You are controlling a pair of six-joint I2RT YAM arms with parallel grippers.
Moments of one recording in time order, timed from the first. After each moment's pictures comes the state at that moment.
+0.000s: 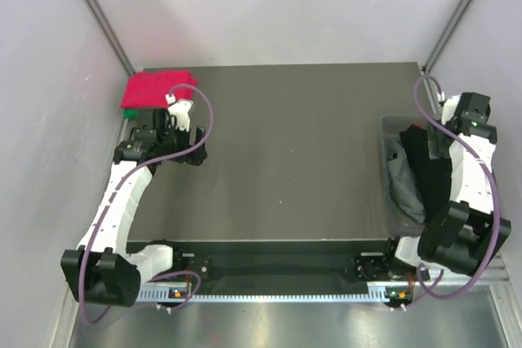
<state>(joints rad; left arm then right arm) -0.07 1.11 1.04 -0.73 0.25 0.11 -0.39 1.32 1.18 -0.80 0.17 -0.42</state>
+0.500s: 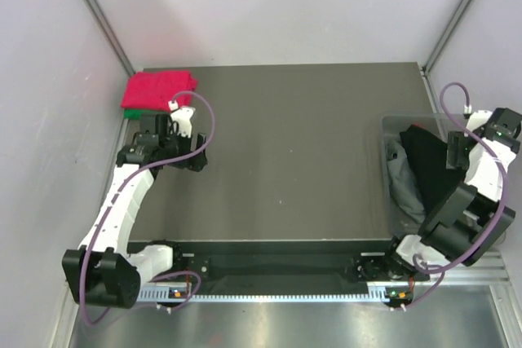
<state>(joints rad) -0.07 1.12 0.98 -0.72 0.26 0.12 -0.65 1.40 1.13 -0.72 0.01 -0.50</state>
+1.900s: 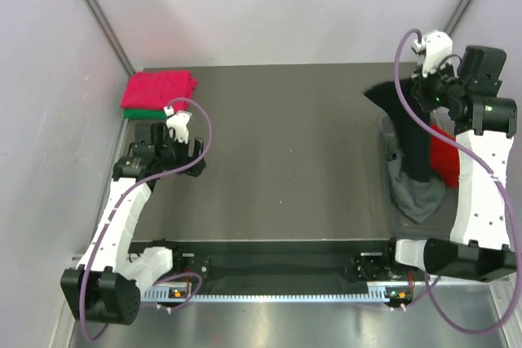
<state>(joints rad) -0.06 1.01 0.91 -0.69 0.27 0.12 -0.22 1.26 1.60 -0.96 -0.31 -0.54</state>
